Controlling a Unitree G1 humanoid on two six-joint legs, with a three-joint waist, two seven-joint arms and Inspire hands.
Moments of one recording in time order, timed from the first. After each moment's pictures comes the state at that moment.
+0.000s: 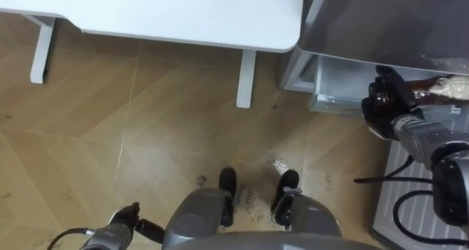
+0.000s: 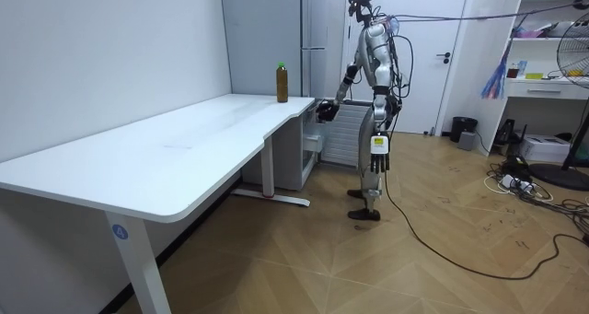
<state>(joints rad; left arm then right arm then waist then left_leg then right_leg) 0.03 0.26 -0.16 1.16 0.07 0.15 0.02 -0.56 -0.45 -0.07 1.46 1.42 0.21 0.06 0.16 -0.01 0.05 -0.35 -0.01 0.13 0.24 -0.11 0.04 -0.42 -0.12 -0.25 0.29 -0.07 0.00</state>
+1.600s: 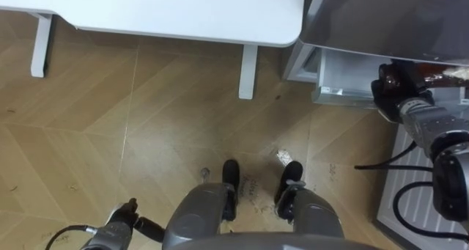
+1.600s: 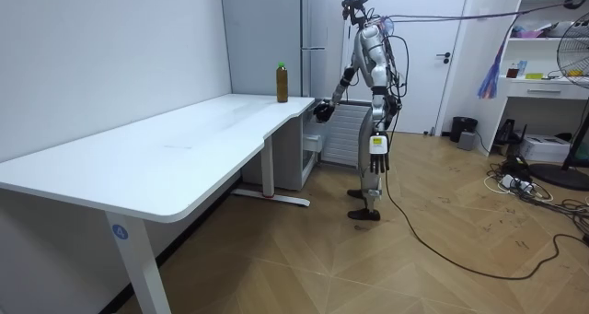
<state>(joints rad) 0.02 0.27 -0.20 1.16 0.07 0.12 0.05 -0.58 -0.45 -0.06 1.38 1.43 0.12 0.03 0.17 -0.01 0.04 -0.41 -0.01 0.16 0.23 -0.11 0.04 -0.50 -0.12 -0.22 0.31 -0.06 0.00</state>
